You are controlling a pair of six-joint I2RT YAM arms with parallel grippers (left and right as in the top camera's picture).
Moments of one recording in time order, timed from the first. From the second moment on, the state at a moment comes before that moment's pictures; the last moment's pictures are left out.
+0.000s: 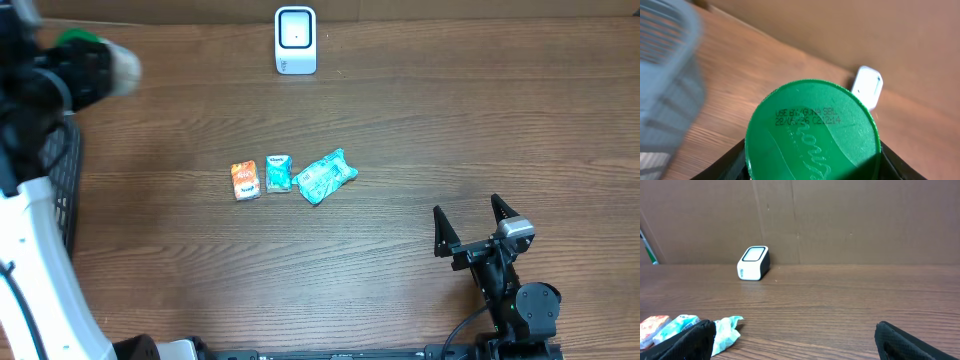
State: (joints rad) left arm 0.24 1.53 2.04 -1.23 0.16 -0.25; right arm 0.06 0.01 0.02 -0.02 -0.17 0.10
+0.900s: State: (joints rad) left arm -0.26 2.03 2.03 -1.27 0.13 -0.21; right arm 0.06 0.01 0.02 -0.02 -0.17 0.10
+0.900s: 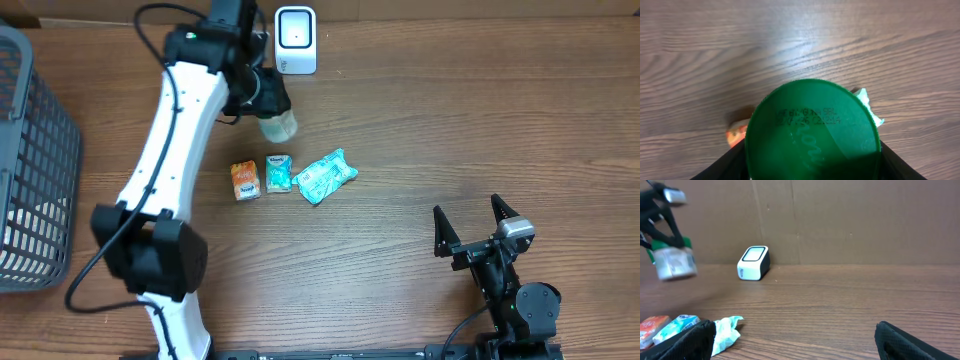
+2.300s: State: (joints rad) left arm -0.71 2.29 2.03 -1.00 -0.02 -0.20; right arm 0.06 0.01 0.02 -0.02 -0.17 0.10
